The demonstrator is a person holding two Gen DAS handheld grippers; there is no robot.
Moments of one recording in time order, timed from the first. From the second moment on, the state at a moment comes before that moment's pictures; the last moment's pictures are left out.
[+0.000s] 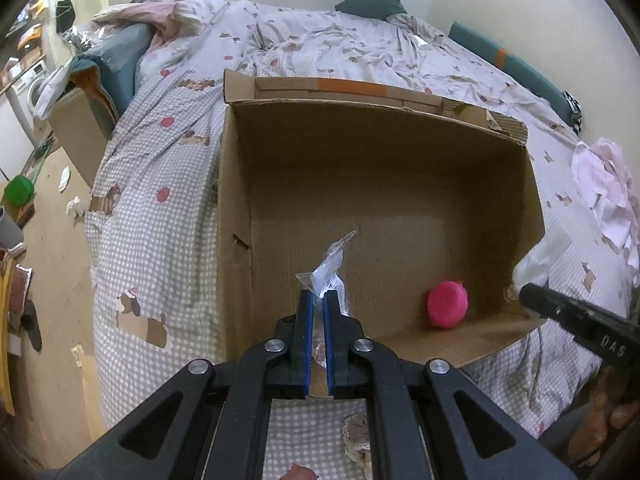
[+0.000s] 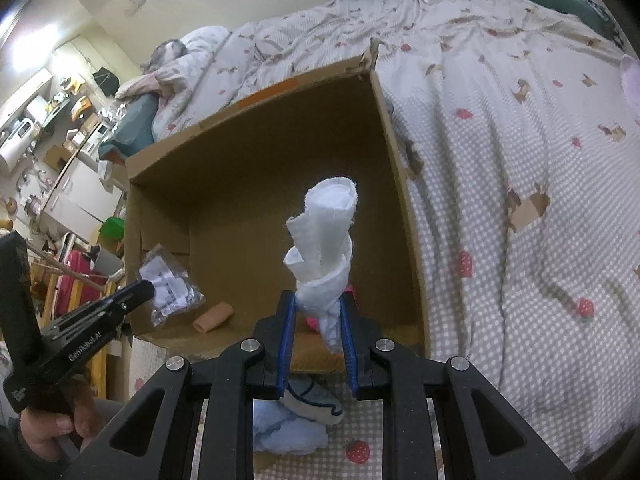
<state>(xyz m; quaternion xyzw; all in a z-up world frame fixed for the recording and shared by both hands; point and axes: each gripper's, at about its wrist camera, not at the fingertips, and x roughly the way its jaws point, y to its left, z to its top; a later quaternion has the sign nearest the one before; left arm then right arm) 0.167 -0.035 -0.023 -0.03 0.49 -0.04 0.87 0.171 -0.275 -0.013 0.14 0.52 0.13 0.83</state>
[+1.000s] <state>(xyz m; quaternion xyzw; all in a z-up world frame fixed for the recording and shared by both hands) 0.165 -0.043 -0.033 -0.01 0.51 -0.04 0.86 0.173 -0.256 -0.033 0.12 0.56 0.13 0.81</state>
